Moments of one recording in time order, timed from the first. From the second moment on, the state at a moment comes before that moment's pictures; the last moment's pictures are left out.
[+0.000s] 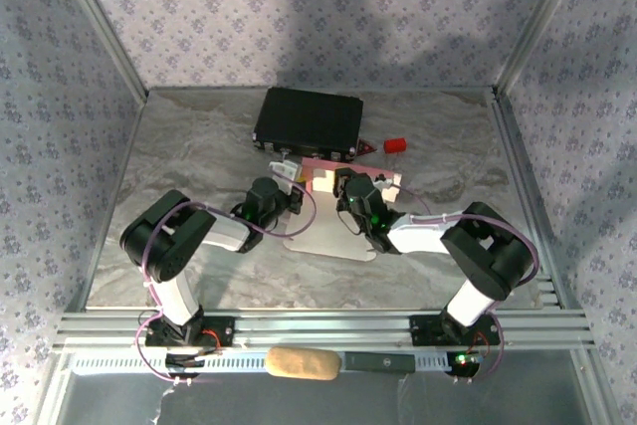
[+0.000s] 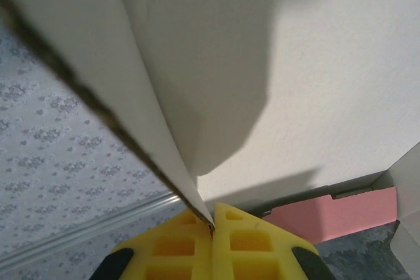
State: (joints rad) left arm -0.67 1.75 0.56 0.88 -0.07 -0.16; right arm 0.78 1.63 0.65 0.68 0.37 1.91
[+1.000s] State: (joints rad) left arm -0.70 1.70 0.47 0.92 -0.18 -0.17; right arm 0.73 1.66 0.70 0.65 0.11 1.73
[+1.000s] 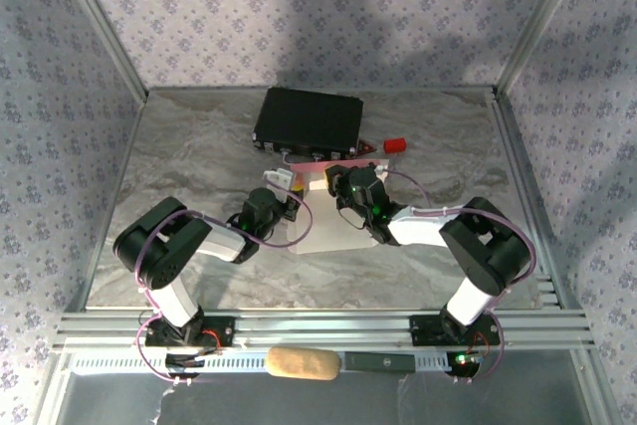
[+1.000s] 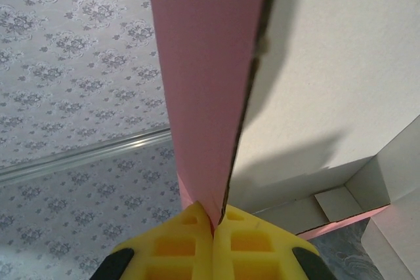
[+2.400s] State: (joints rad) left arm -0.74 1.83 0.45 1.18 -0.31 -0.12; right arm 0.69 1.64 0.72 0.55 -0.01 1.70
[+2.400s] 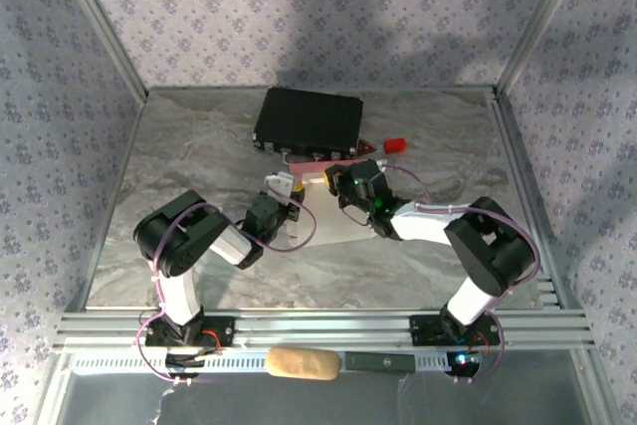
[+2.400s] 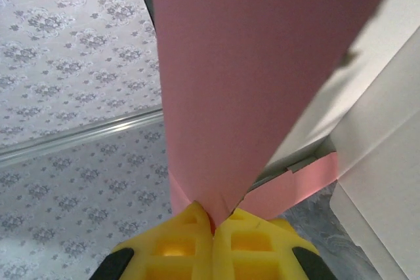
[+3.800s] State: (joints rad) left arm -0.74 1.46 0.53 0.53 -0.33 -0.29; right arm 0.68 1.08 0.73 -0.11 0.02 1.47
